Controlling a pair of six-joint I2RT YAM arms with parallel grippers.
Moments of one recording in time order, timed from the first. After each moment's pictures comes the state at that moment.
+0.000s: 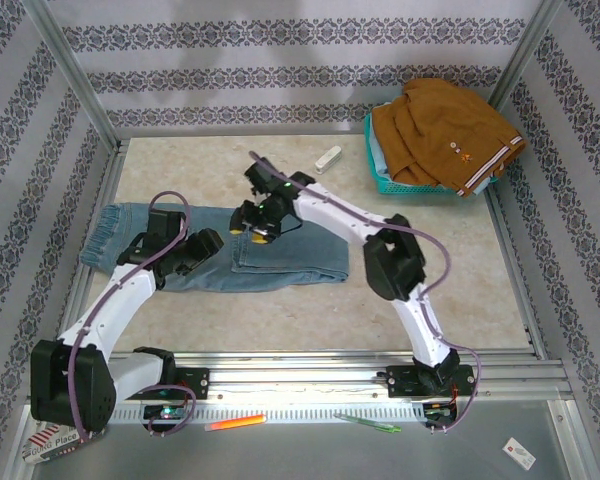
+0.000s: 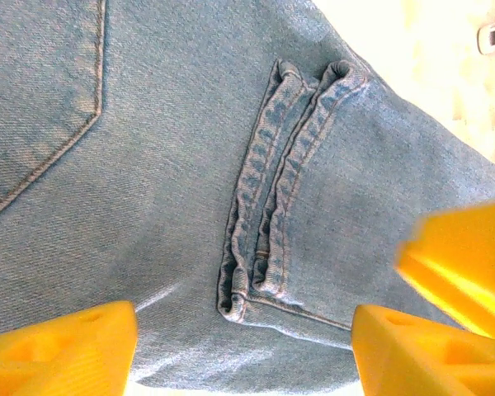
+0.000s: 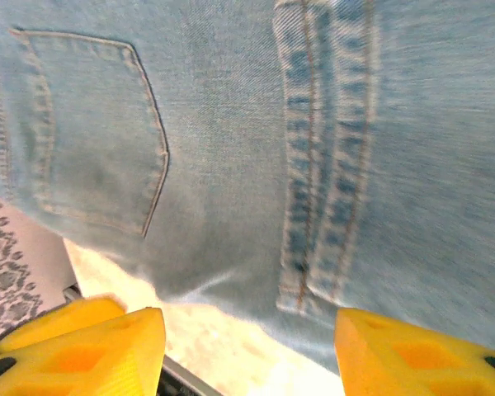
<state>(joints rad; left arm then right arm) -0.11 1.14 0.73 -0.51 0.25 -0.75 0.74 2.17 1.93 -0.81 -0.44 0.94</state>
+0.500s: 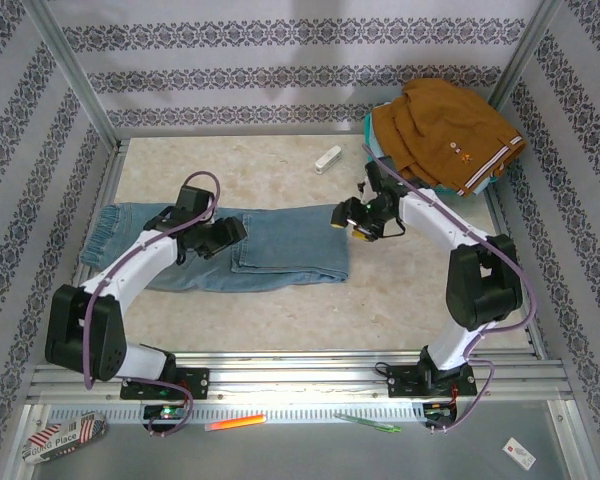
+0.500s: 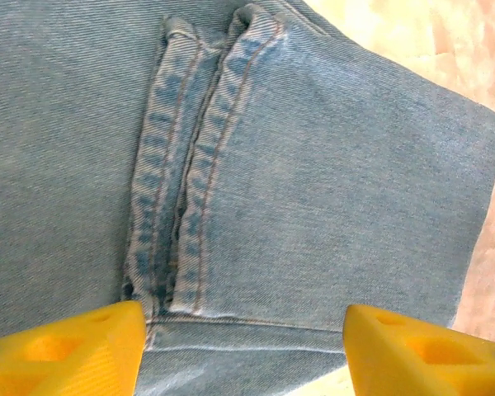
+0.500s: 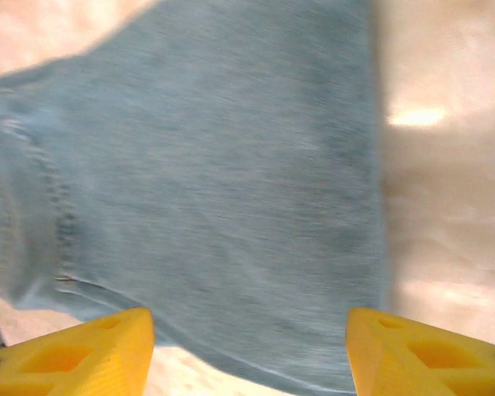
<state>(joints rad) -0.23 1.42 0.96 -0.55 0.28 -0.70 0.28 1.71 1.27 -0.77 -0.45 0.59</state>
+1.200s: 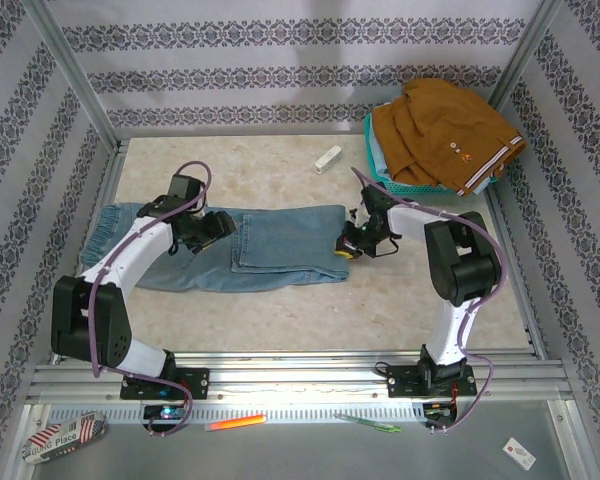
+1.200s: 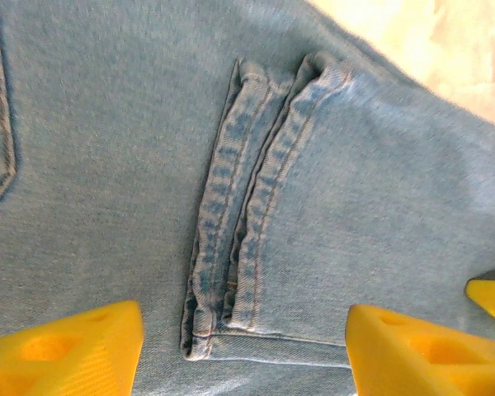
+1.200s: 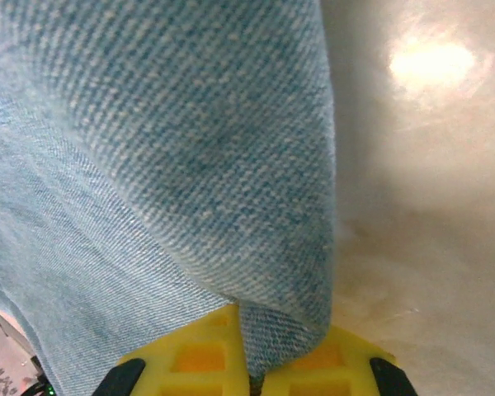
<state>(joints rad) -0.15 1.46 1.07 -0.69 0.24 -0.63 0.26 1.89 1.10 -0.52 -0.61 0.56</state>
